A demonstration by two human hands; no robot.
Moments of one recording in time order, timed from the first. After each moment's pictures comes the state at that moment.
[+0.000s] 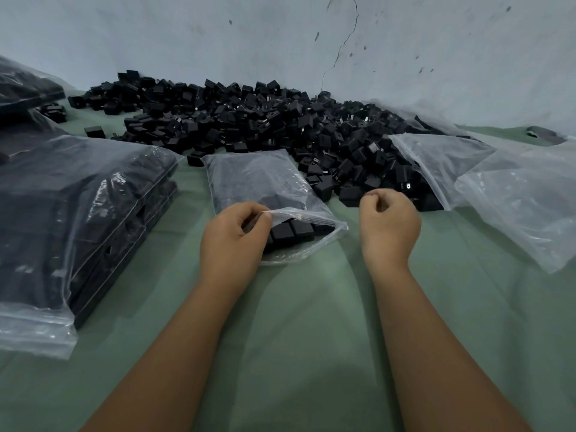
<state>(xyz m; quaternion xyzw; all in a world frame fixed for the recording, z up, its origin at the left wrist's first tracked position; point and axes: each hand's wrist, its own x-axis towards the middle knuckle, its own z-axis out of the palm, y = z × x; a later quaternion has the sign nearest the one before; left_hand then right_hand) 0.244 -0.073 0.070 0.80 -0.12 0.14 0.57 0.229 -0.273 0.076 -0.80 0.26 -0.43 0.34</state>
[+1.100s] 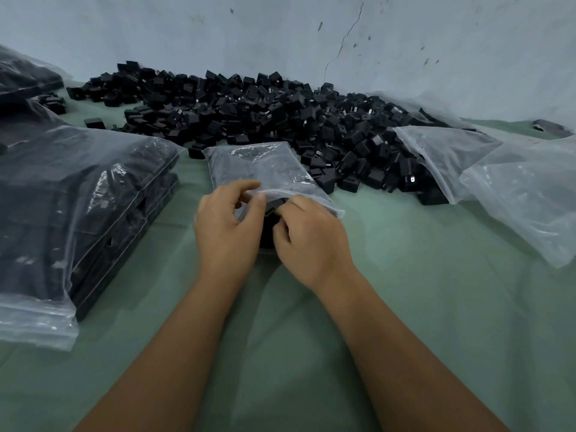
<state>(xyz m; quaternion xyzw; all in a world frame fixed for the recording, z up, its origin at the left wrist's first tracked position) 0.246 -0.072 0.075 0.80 -0.11 0.23 0.54 0.216 -0.187 0.077 -0.93 -0.06 -0.32 0.17</state>
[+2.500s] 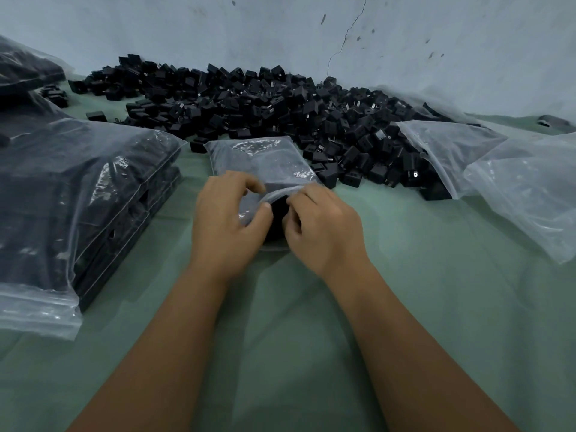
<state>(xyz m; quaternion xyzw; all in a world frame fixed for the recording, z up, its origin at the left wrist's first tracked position) 0.246 -0.058 0.079 0.82 -0.24 0.27 0.45 0.215 -0.199 0.078 -0.90 -0.09 -0.41 0.12</state>
